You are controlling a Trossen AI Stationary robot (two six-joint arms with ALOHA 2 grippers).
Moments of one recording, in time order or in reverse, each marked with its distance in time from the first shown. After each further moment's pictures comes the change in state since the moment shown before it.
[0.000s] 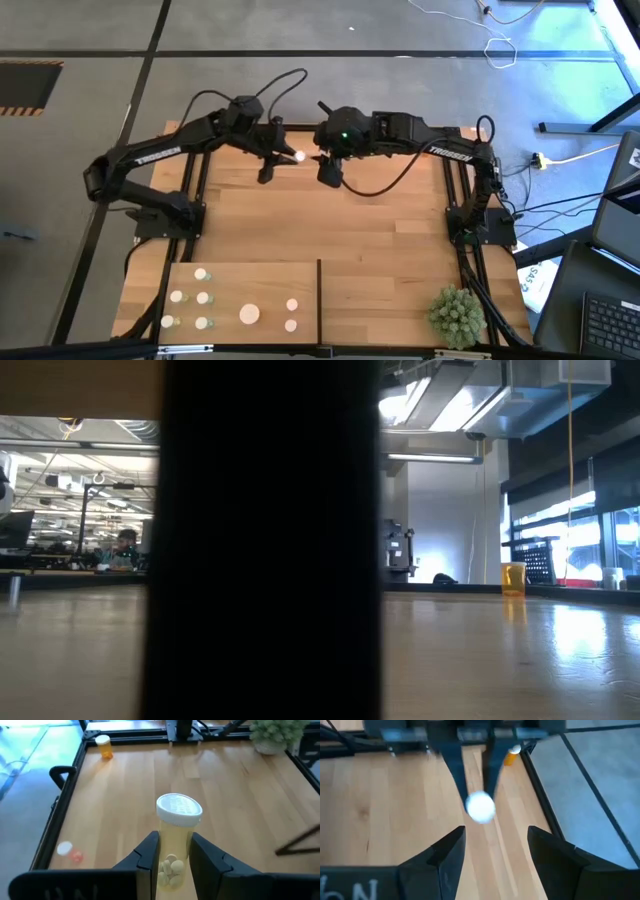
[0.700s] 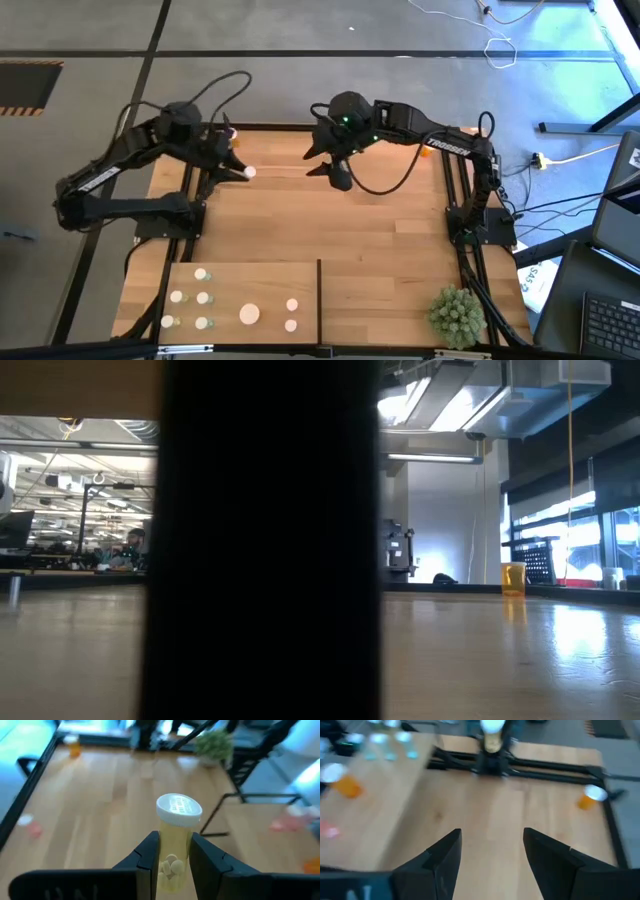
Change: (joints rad) left arm 0.019 -0.417 -0.001 -0.397 0.158 -0.125; right arm -0.080 0.000 -0.014 0.096 -0.556 -0.199
